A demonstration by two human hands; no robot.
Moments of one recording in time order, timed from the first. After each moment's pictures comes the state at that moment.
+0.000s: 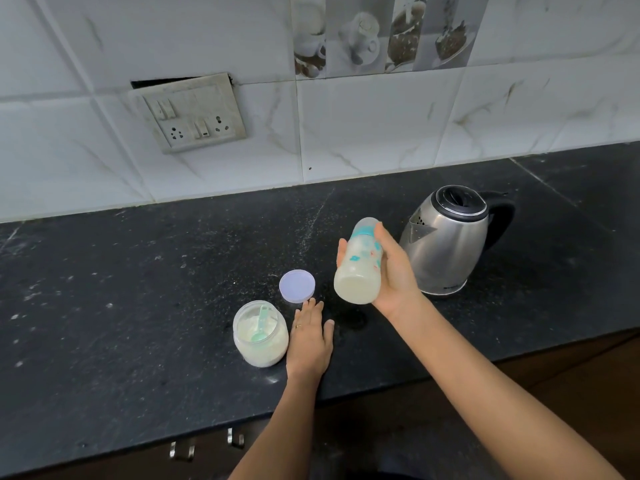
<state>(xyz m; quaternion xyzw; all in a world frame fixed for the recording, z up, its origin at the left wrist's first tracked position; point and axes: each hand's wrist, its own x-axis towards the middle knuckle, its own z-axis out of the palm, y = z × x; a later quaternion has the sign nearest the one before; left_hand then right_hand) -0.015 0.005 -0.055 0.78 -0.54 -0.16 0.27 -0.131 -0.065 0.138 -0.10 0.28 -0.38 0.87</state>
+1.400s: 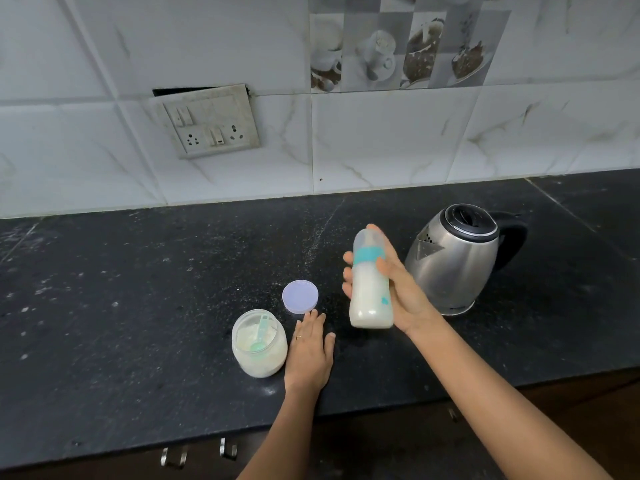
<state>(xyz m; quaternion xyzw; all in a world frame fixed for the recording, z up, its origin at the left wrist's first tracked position) -0.019 0.006 -0.050 0.79 -0.54 -0.14 0.26 -0.147 -0.094 0.104 -0.30 0.14 -0.34 0.88</state>
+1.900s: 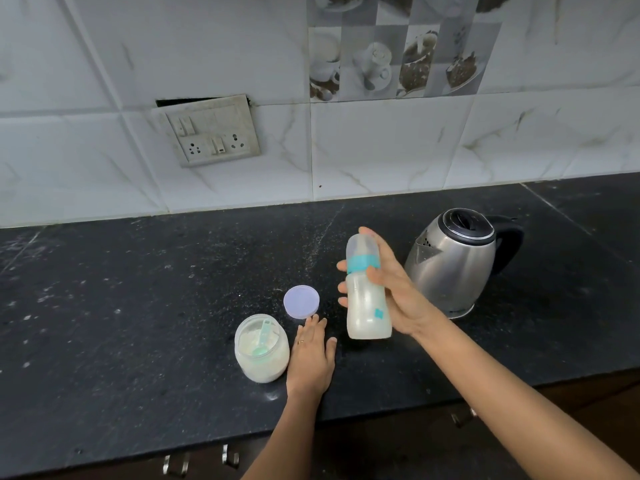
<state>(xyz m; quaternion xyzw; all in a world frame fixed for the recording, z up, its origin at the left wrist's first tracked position) -0.019 0.006 -0.050 0.78 -0.53 -0.16 0.28 -0.147 -0.084 0.118 -0.39 0.15 -0.32 0.85</state>
